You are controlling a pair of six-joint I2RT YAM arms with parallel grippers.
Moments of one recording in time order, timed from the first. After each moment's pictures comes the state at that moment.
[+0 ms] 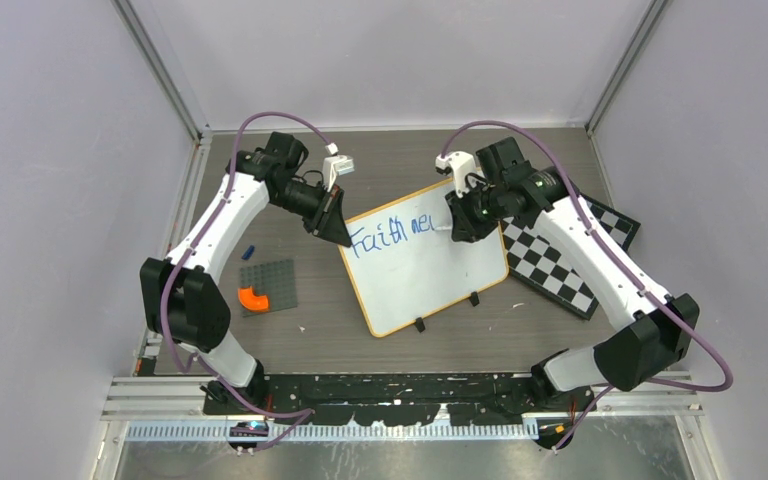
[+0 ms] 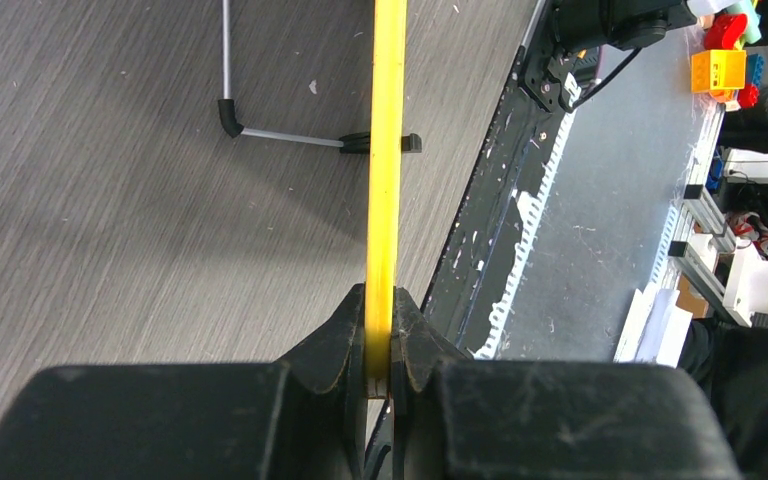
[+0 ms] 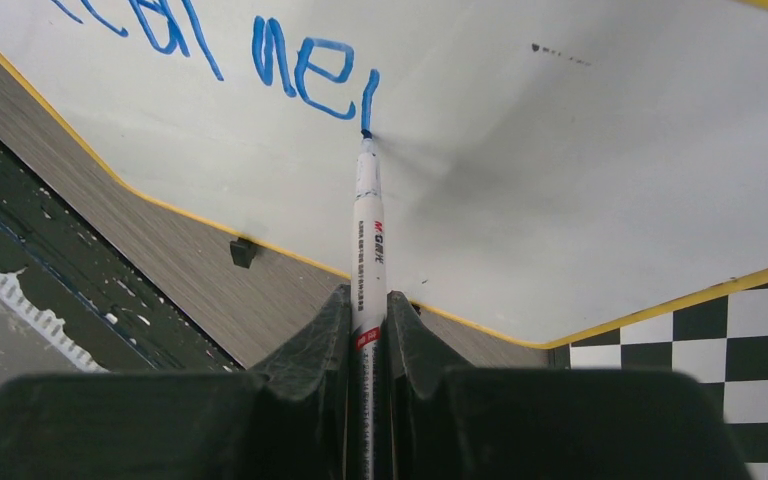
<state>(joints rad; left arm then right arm) -0.29 1.63 1.52 -1.14 0.93 0.40 0.45 1.41 1.44 -1.00 -0.28 -0.19</state>
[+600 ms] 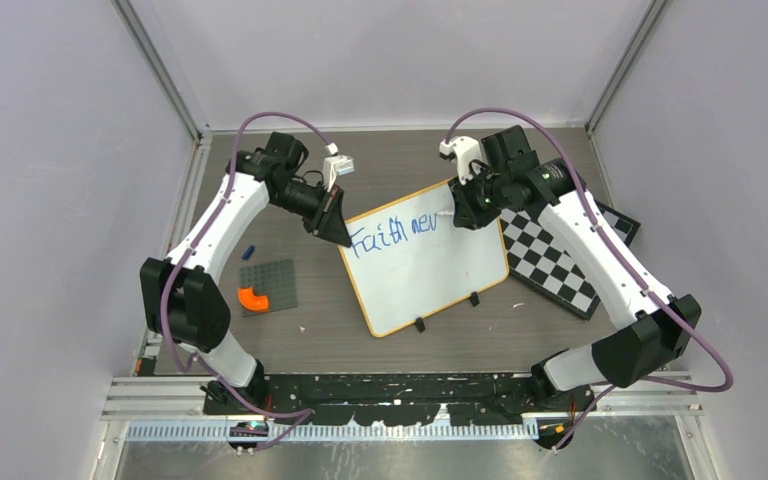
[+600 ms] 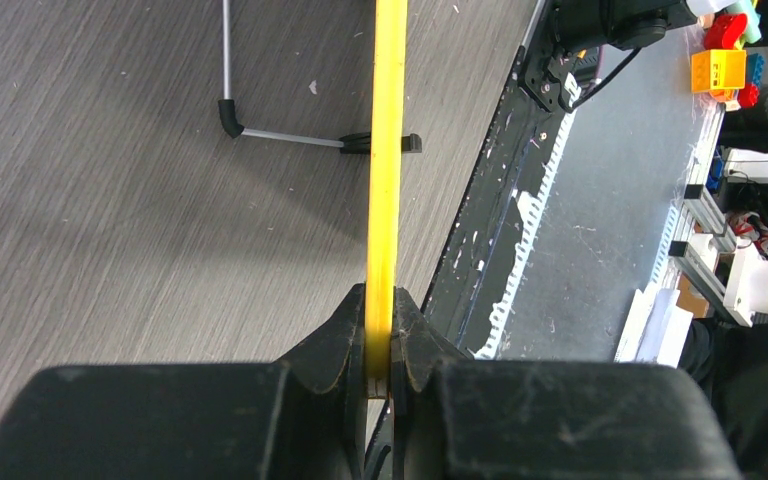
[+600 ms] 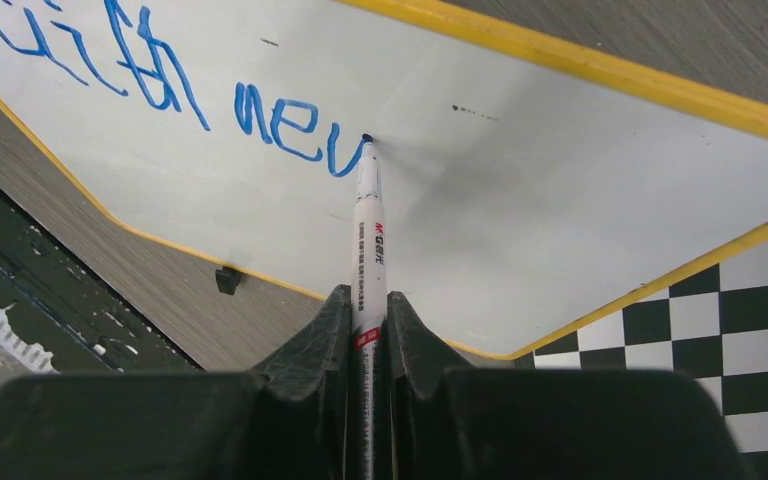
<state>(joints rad) -0.29 1.63 1.52 -1.14 0.93 0.40 0.44 1.42 1.51 -1.00 -0.25 -0.19</state>
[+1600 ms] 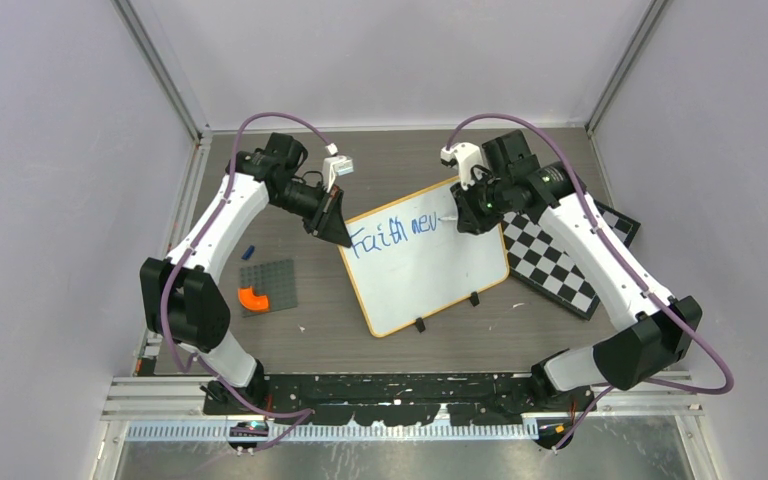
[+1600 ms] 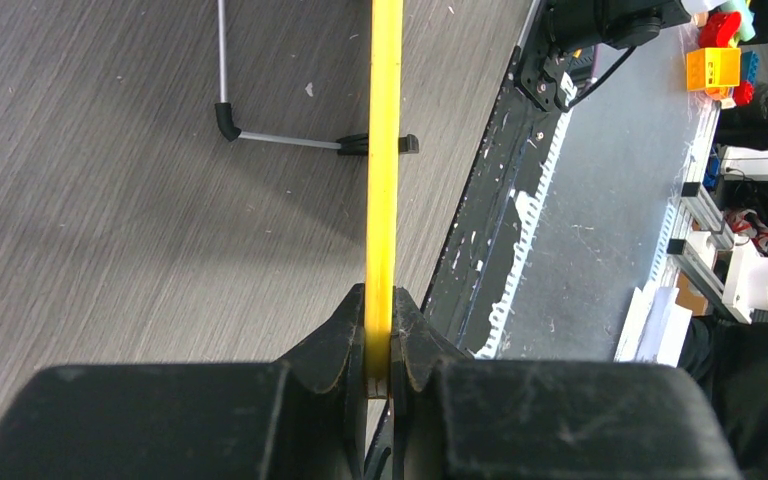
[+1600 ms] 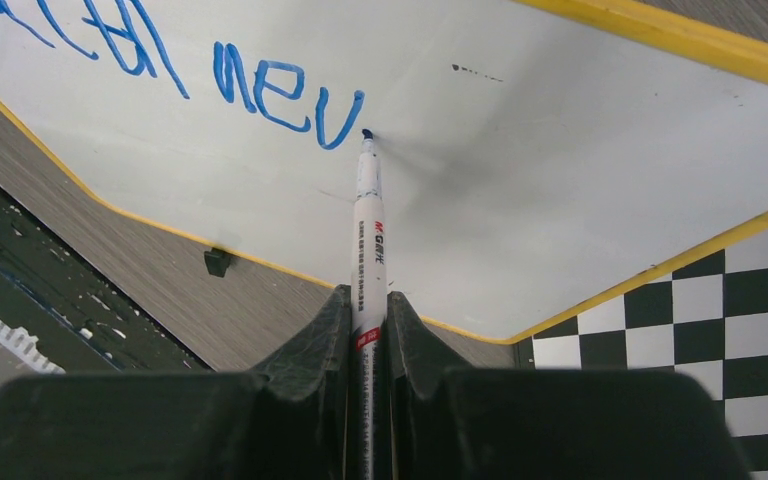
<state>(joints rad) -0.29 1.63 1.51 -1.14 0.94 0.41 0.43 1.41 1.48 -1.01 -0.24 -0.21</state>
